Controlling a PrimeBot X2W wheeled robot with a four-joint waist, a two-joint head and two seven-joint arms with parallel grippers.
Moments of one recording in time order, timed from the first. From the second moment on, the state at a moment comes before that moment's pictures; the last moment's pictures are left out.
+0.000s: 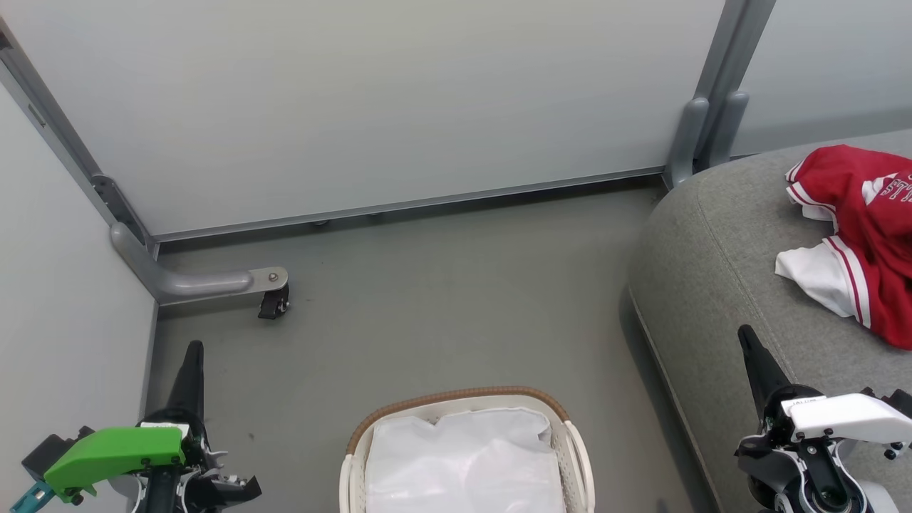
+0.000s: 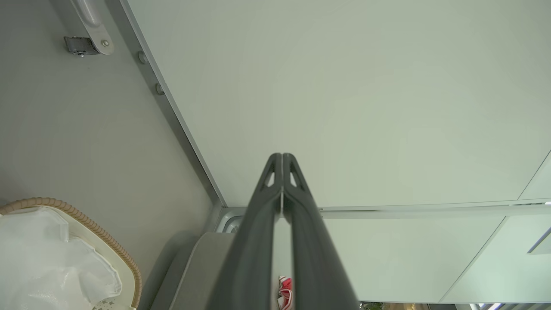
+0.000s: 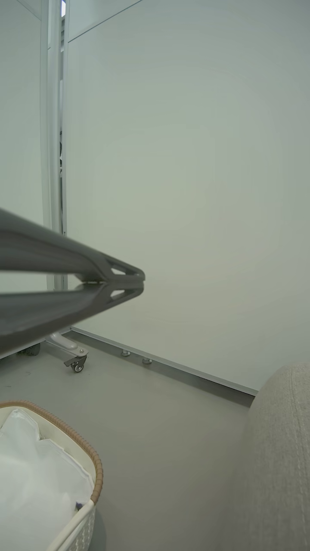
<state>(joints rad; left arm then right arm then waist) -0.09 0.05 0.10 0.26 -1.52 -0.13 0.09 -0.10 -0.05 -0.10 0.25 1.50 0.13 0.09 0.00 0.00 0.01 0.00</state>
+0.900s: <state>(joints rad) -0.10 0.05 0.11 0.24 -1.61 -0.13 0.11 -0.10 -0.05 -0.11 0.25 1.61 0.13 0.11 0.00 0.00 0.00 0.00</state>
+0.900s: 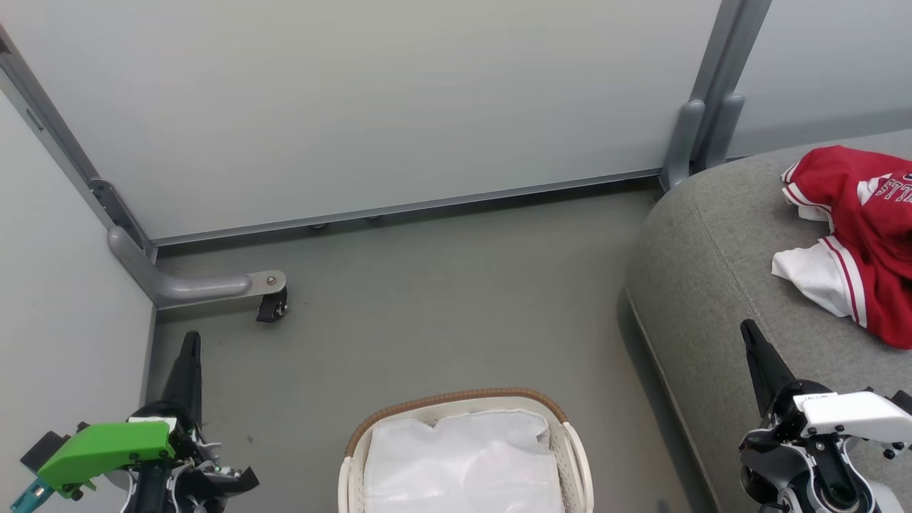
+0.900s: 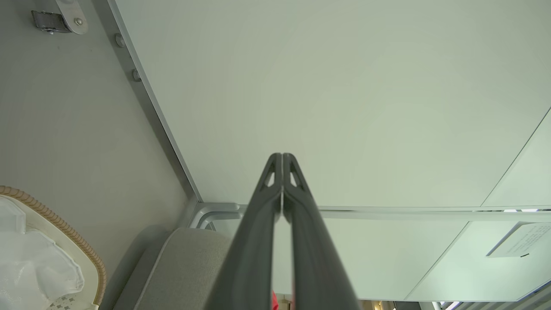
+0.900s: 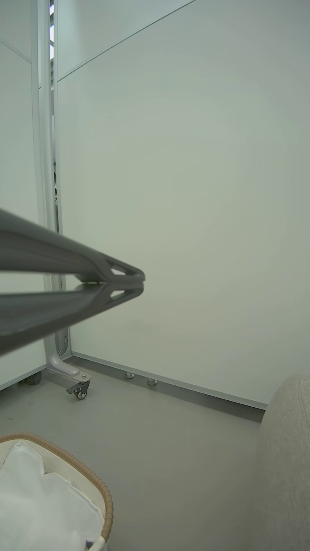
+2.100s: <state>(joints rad) -0.10 0.05 0.11 0.24 -1.61 -0.13 0.11 -0.10 -0.05 -0.11 0.25 1.61 0.13 0.11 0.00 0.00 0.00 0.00</state>
